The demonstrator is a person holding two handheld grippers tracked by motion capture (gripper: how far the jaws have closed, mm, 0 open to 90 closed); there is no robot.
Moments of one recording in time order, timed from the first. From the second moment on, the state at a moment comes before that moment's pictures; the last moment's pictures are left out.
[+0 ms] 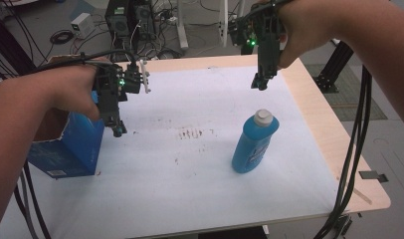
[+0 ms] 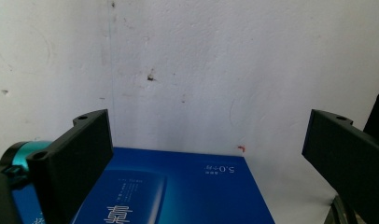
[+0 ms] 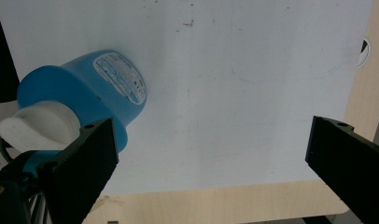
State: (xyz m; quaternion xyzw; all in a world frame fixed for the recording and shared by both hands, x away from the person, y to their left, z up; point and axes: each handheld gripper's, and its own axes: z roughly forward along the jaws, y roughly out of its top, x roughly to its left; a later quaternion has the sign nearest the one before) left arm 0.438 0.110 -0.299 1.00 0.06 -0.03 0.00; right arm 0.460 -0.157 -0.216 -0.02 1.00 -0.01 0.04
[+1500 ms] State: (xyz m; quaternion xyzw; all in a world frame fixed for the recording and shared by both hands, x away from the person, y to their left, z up) left arm 0.410 0.109 -0.285 1.00 0.07 -0.01 0.04; right arm 0.462 -0.161 -0.212 -0.01 1.00 0.00 0.05
